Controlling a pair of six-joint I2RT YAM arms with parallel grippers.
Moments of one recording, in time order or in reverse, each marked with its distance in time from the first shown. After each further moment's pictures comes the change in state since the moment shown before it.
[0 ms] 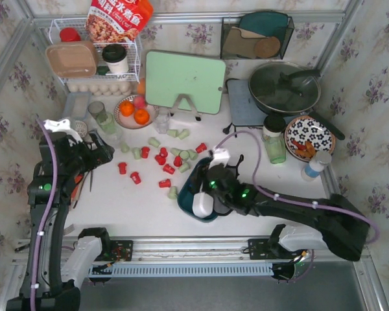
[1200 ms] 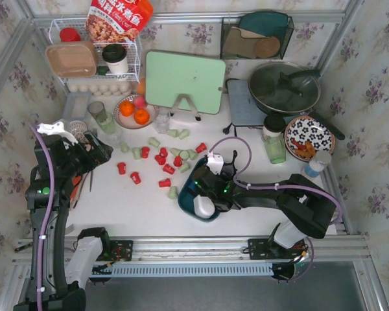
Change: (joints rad) left arm 0.094 -0.045 -0.027 0.010 0.085 -0.061; right arm 0.050 0.384 0.082 -0.047 0.054 0.234
